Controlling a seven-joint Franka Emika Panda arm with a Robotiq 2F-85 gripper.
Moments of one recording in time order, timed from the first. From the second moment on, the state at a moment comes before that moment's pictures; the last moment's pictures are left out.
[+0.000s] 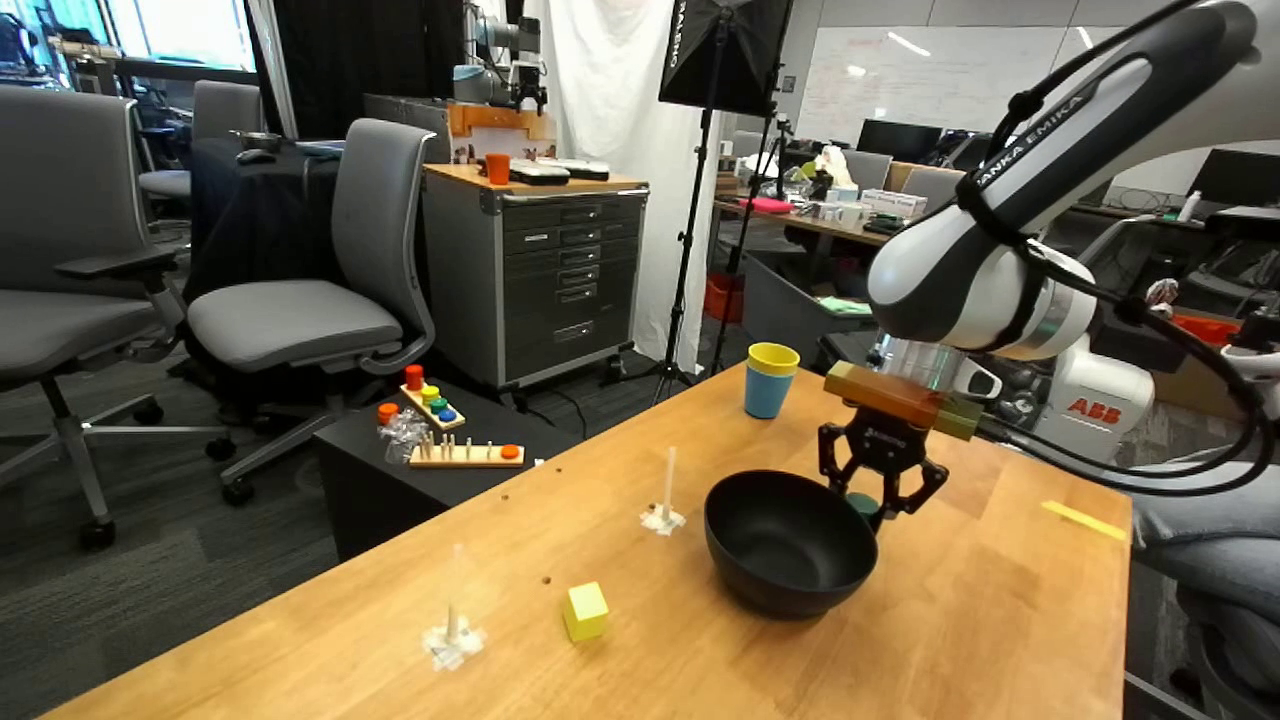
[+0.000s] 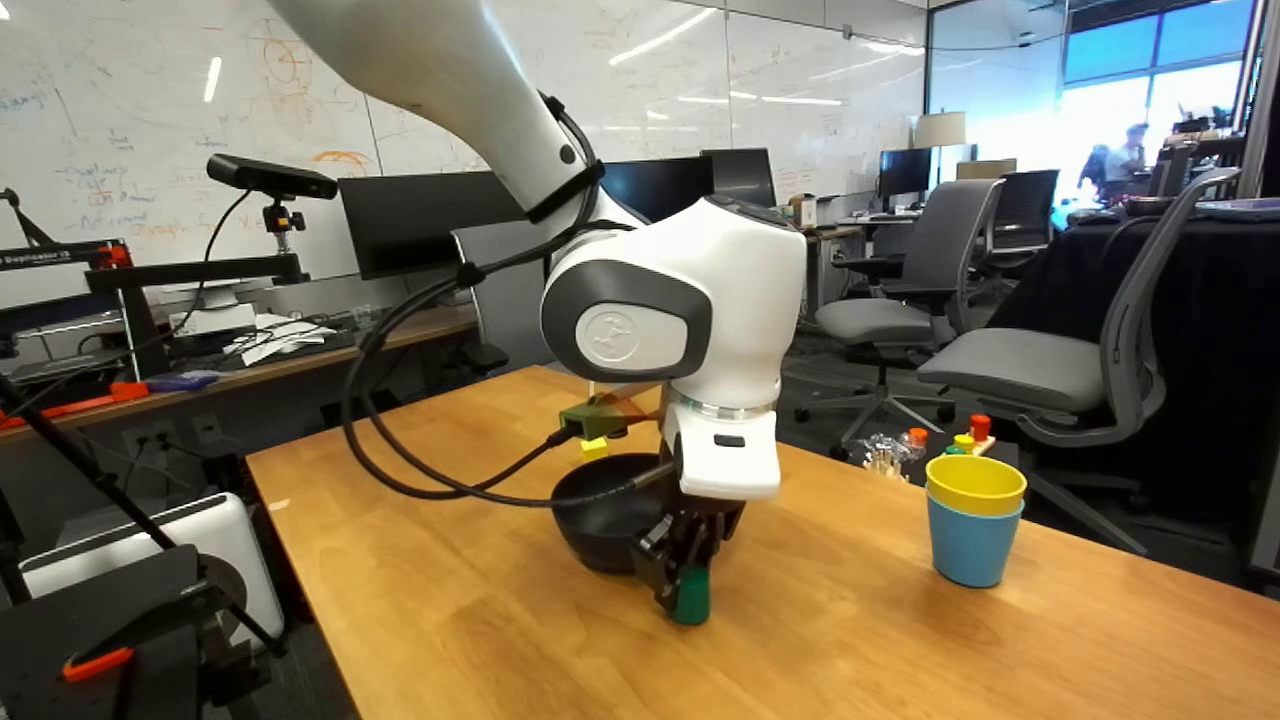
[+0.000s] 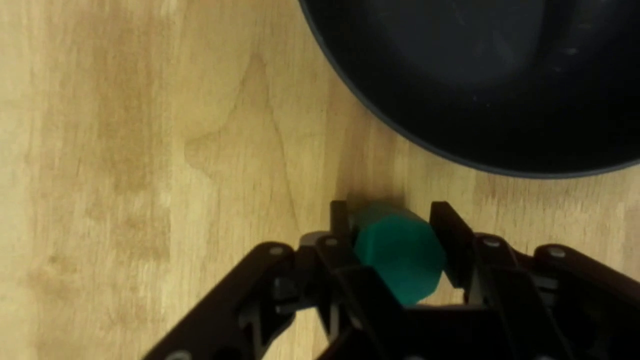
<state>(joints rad) -0.10 0.70 -0.13 -1.94 0.46 2.46 0.83</state>
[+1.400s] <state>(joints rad) 0.00 0.44 -0.02 -2.09 0.41 2.60 0.64</state>
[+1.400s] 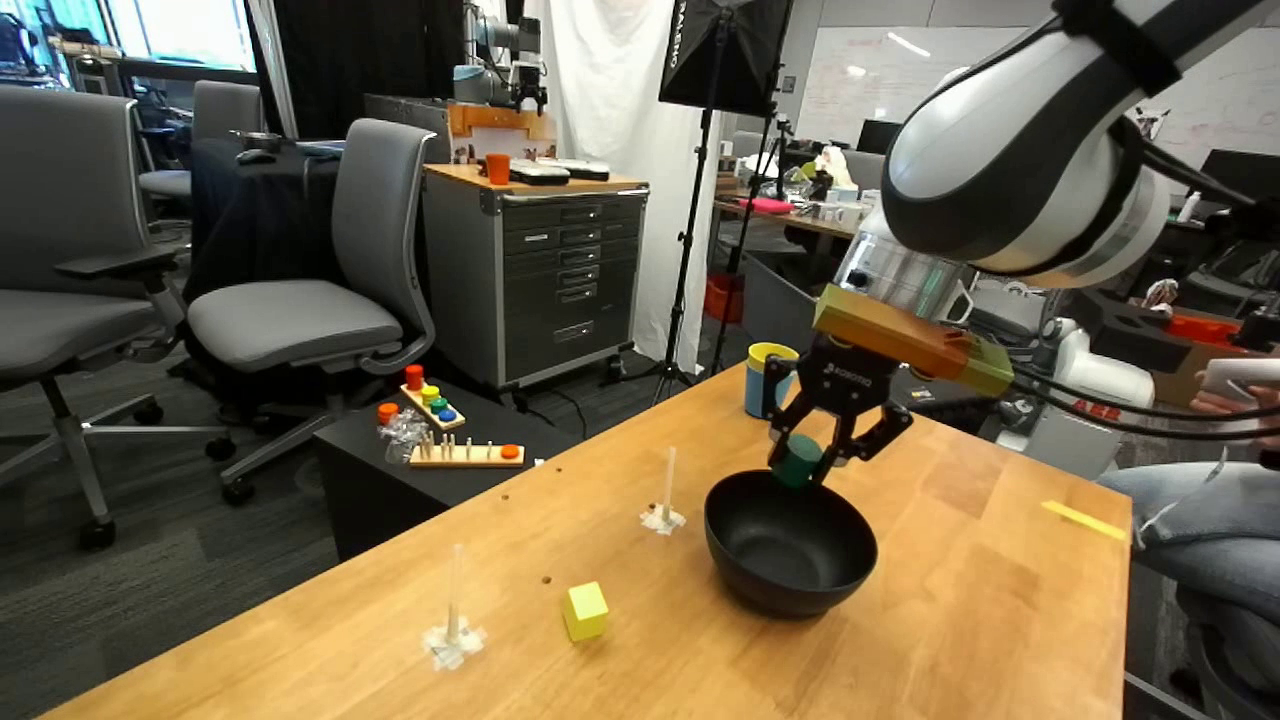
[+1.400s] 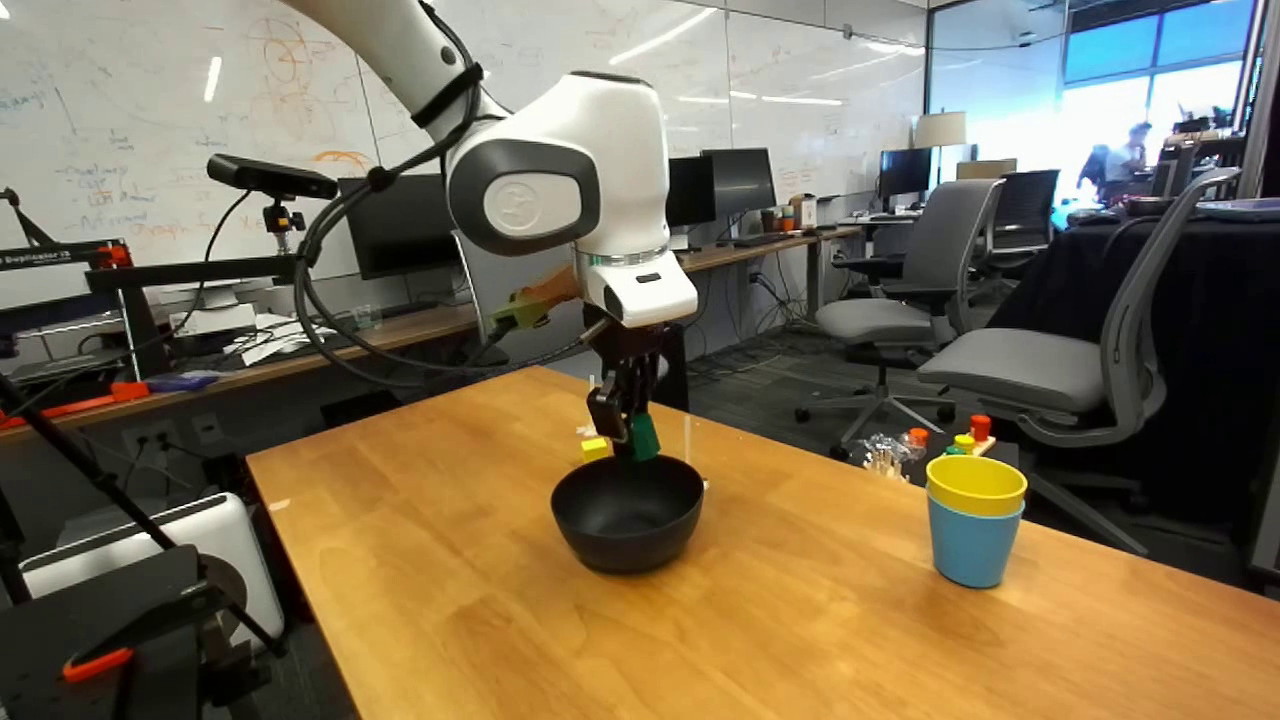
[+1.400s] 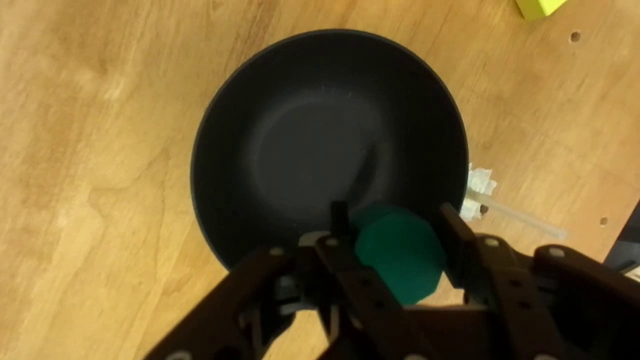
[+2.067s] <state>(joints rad) -0.04 0.71 -0.01 -1.92 0.42 2.49 0.49</state>
